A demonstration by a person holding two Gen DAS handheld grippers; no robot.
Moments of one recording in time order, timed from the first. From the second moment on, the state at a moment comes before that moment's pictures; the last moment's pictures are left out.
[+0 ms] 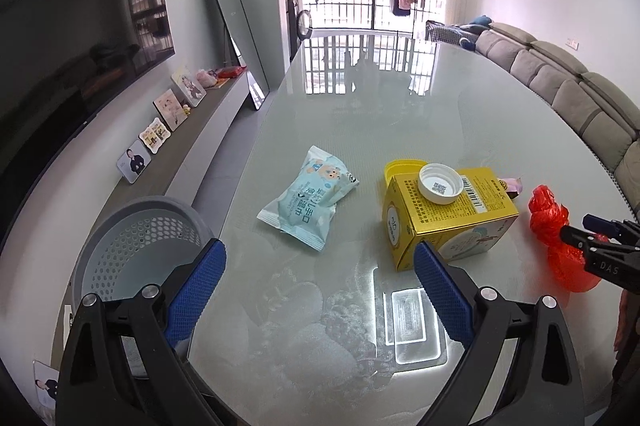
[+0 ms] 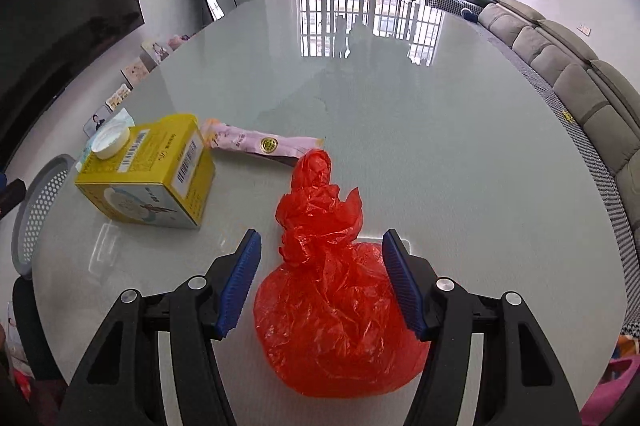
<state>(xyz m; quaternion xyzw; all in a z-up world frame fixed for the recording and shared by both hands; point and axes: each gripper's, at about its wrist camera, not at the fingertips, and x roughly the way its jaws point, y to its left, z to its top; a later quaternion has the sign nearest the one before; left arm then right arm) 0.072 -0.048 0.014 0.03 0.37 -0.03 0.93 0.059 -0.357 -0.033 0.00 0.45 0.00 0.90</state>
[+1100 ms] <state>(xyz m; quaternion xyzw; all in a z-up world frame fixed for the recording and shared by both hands) 0.132 -0.108 -0.009 0.04 0.38 -0.08 0.92 0.012 -0.358 -0.024 0.11 0.40 0.04 0.91</state>
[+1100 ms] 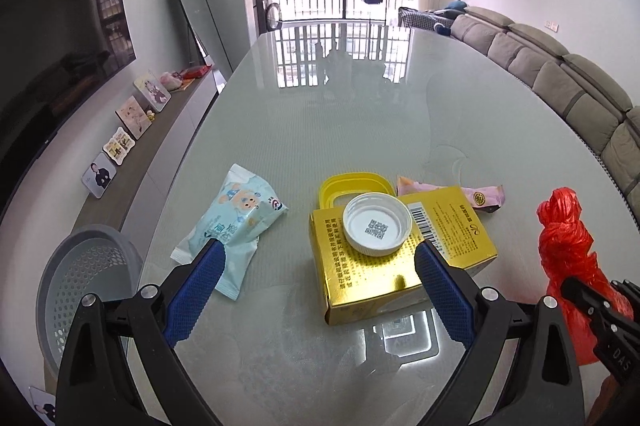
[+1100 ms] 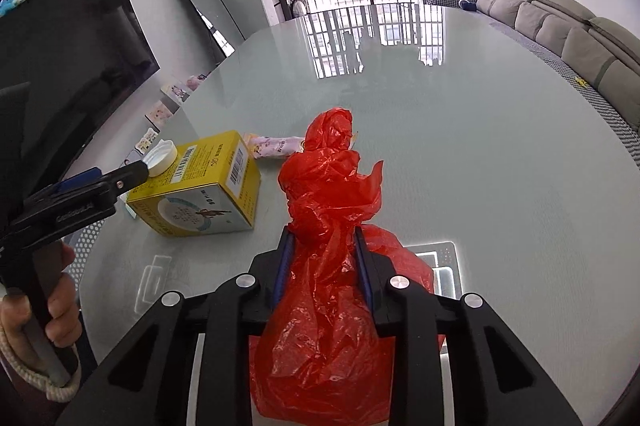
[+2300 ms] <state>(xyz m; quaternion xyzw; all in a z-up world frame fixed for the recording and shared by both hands) 0.123 -0.112 -0.002 0.05 0.37 -0.10 0.92 0.007 -0.352 -0.023 0.12 0.41 0.07 0.90</state>
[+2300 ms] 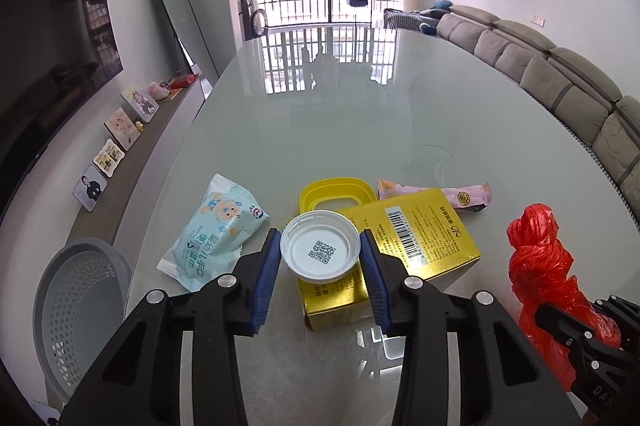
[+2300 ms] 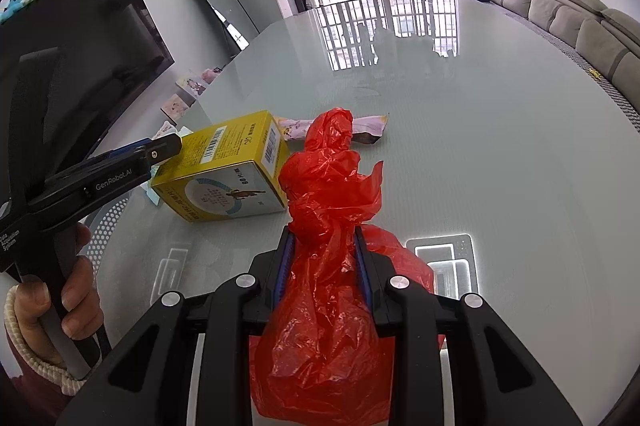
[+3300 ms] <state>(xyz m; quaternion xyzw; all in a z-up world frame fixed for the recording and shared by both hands) 0.055 0.110 -0.022 0.00 0.39 0.07 0.92 0.025 -0.112 -0.011 0.06 0.40 0.28 0.87</state>
